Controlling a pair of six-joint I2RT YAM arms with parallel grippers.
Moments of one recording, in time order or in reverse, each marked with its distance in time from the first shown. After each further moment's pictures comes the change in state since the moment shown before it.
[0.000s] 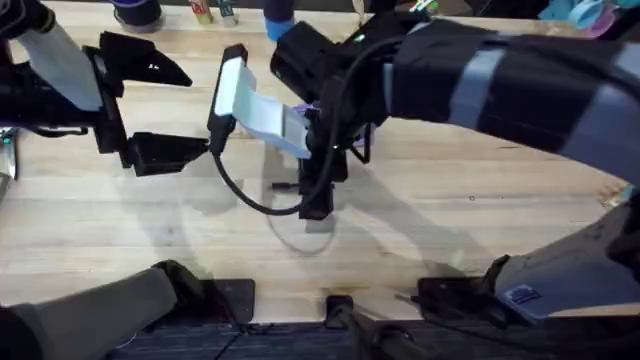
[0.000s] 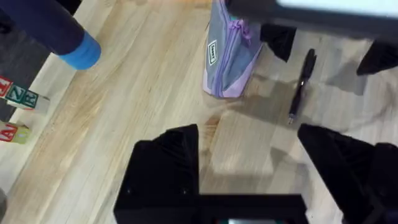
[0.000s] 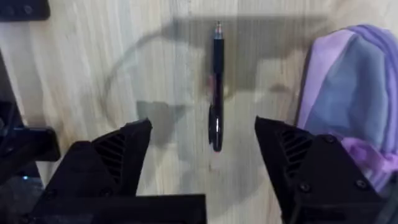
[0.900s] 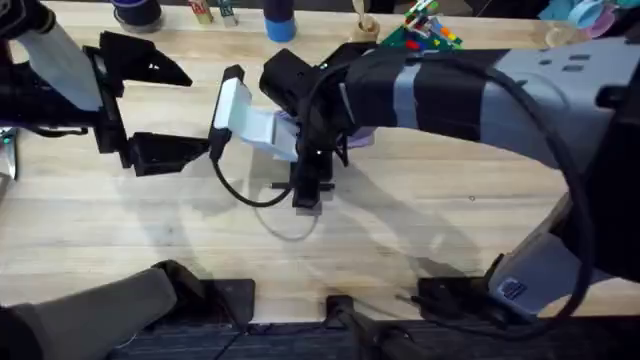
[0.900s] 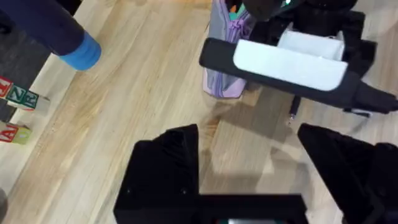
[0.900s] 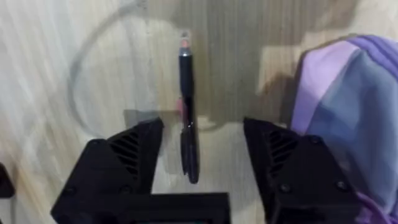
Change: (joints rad) left arm 0.000 0.000 0.000 0.000 0.000 0.002; right arm 0.005 0.148 0.000 0.121 0.081 0.027
